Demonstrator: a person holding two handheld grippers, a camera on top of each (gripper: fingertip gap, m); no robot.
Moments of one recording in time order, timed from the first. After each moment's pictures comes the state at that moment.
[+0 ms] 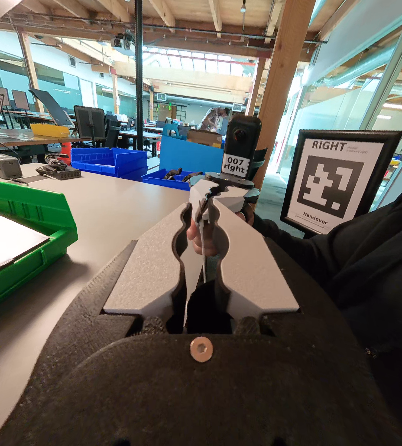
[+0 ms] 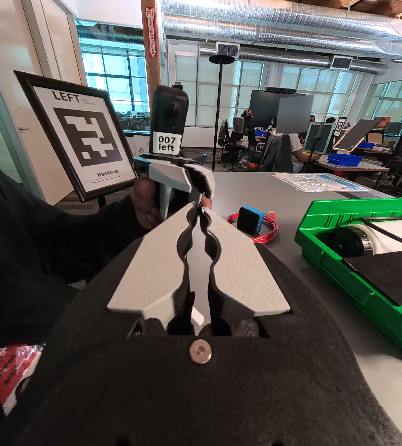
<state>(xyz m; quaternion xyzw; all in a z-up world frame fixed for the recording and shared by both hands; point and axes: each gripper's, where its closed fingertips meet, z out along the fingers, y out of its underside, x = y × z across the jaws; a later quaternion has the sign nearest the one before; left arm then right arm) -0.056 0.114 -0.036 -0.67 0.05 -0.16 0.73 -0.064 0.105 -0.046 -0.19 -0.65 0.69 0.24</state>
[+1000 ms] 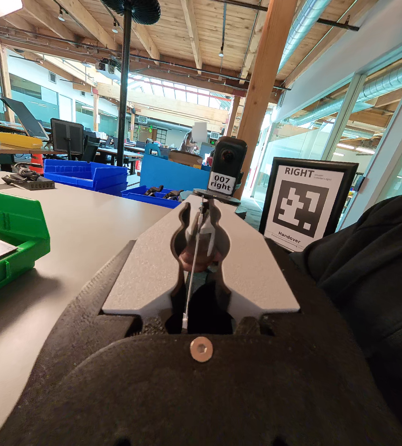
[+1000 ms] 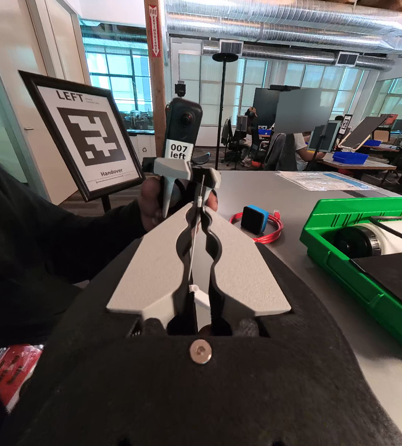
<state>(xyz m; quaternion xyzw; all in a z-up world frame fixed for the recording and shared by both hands) -0.054 0.113 -0.029 -0.62 0.05 -0.22 0.75 -0.063 0.101 -0.048 -0.19 -0.66 0.69 0.23</state>
